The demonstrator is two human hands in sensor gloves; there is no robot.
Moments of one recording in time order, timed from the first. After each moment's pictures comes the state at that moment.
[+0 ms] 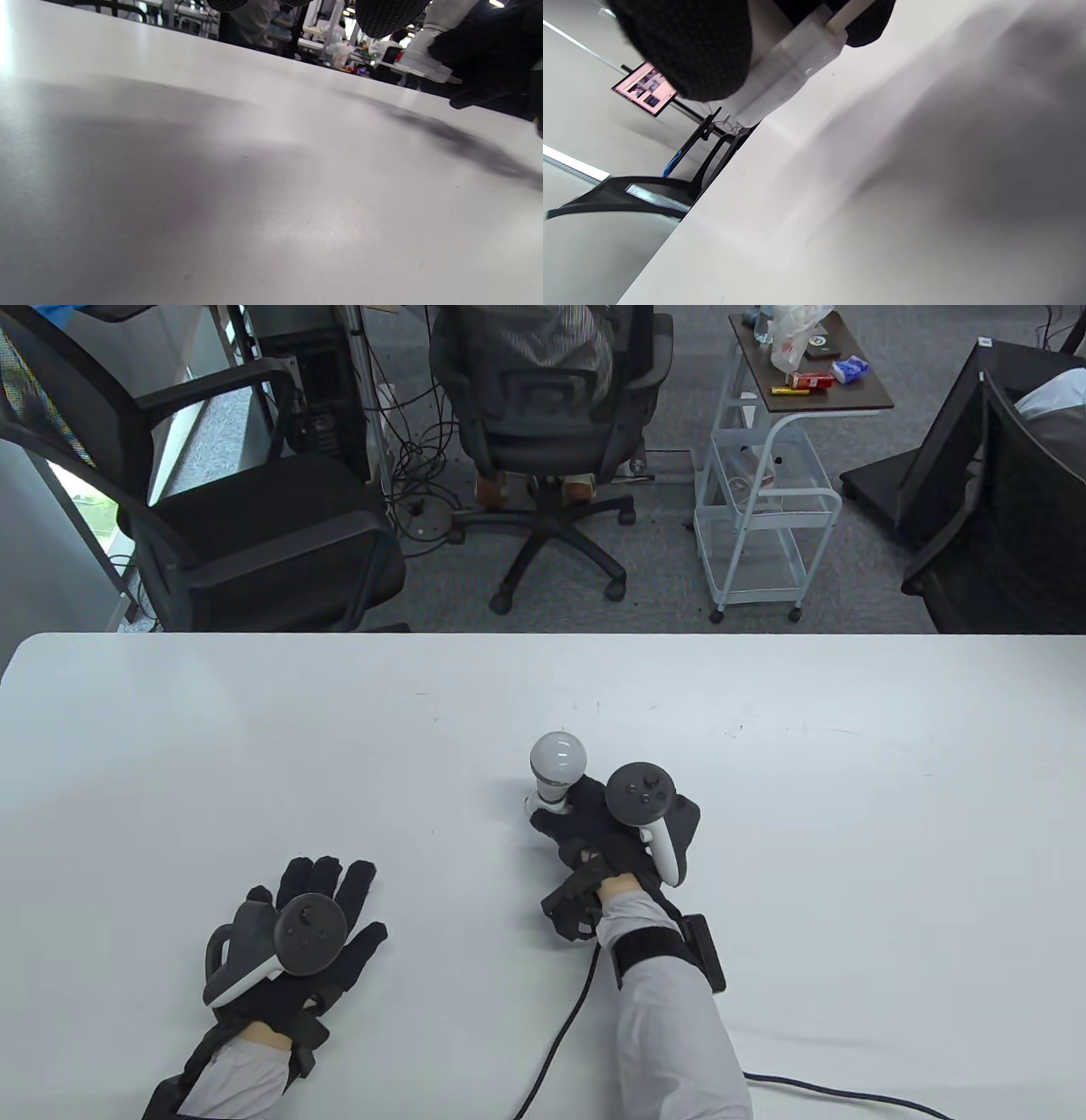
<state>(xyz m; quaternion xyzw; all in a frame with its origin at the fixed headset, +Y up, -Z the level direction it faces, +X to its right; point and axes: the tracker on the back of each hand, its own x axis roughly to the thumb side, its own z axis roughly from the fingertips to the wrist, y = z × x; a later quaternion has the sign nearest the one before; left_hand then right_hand) -0.277 -0.714 -0.287 -0.12 -0.13 0.09 0.98 0.064 -0.738 -0.425 -0.06 0.04 0.88 0.46</state>
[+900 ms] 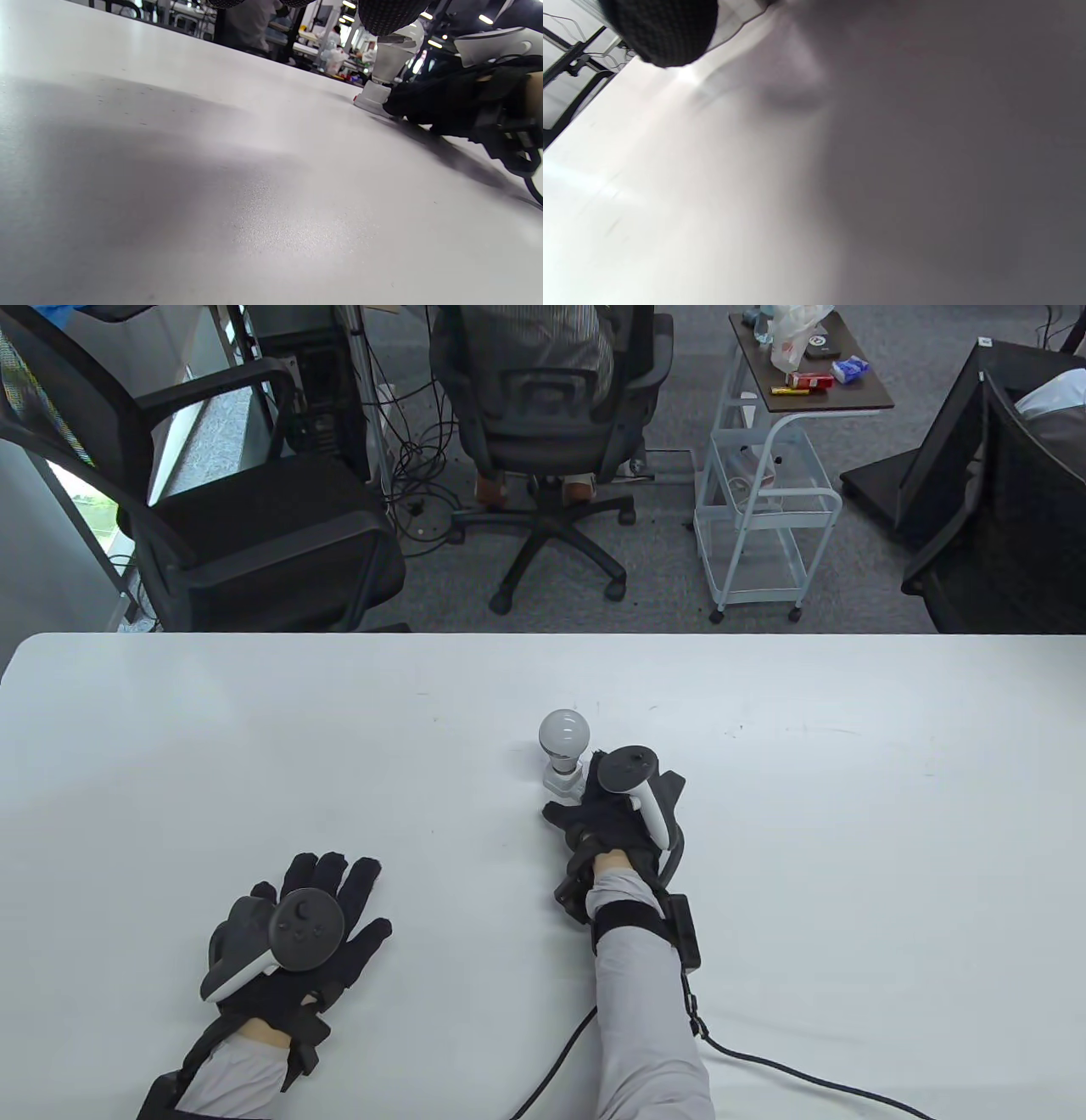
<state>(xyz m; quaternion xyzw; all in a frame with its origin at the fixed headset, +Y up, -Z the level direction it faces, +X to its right) -0.280 -0.710 -0.288 -0.10 -0.13 0.11 0.98 0.077 -0.779 -0.446 -0.12 0.20 0.90 0.38</state>
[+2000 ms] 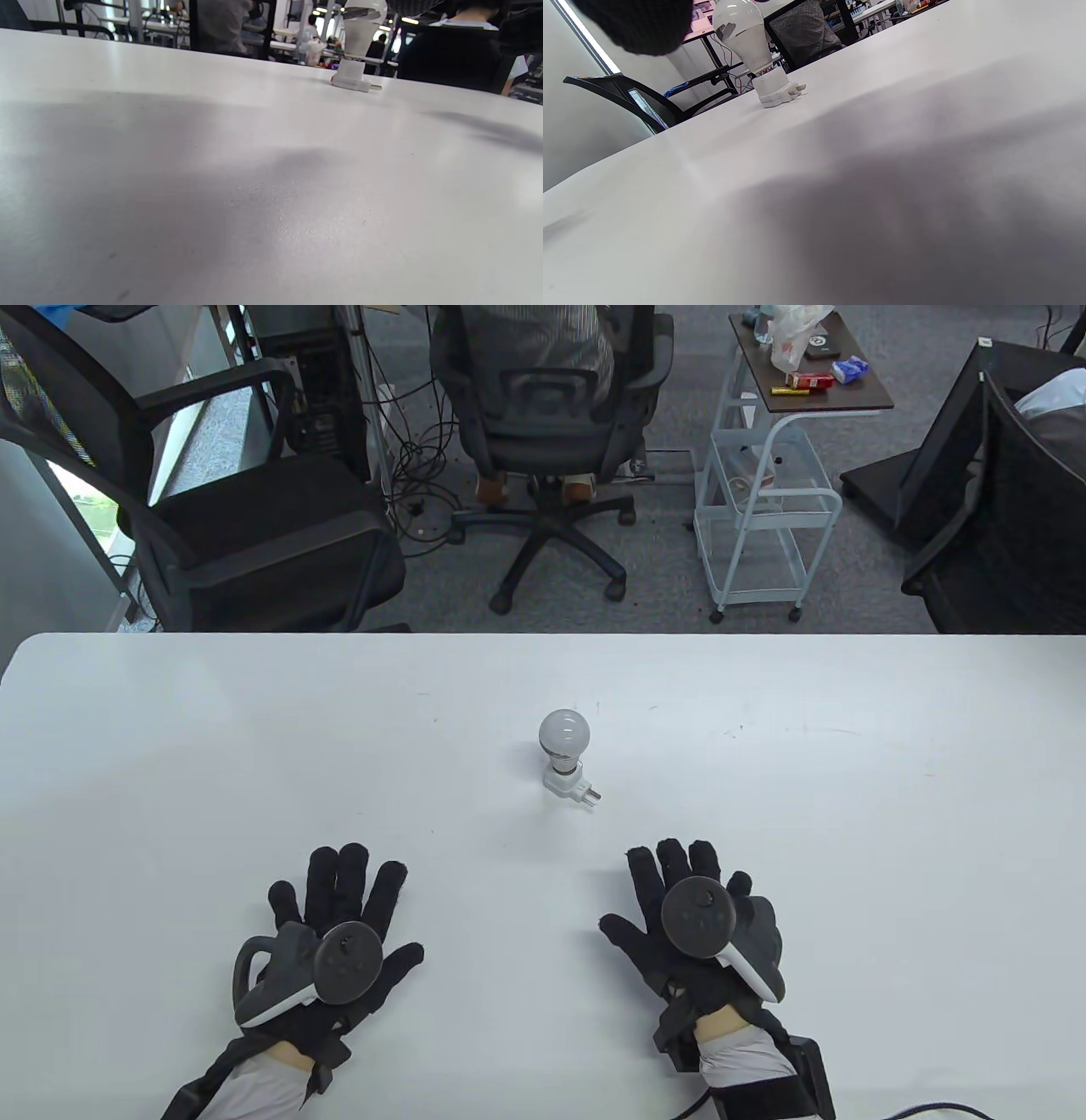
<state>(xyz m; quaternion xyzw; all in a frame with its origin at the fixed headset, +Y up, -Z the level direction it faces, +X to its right) -0.251 -0.718 -0.270 -0.10 -0.16 0.03 0.98 0.126 -0.725 -0.290 0.05 0.04 0.97 0.25</state>
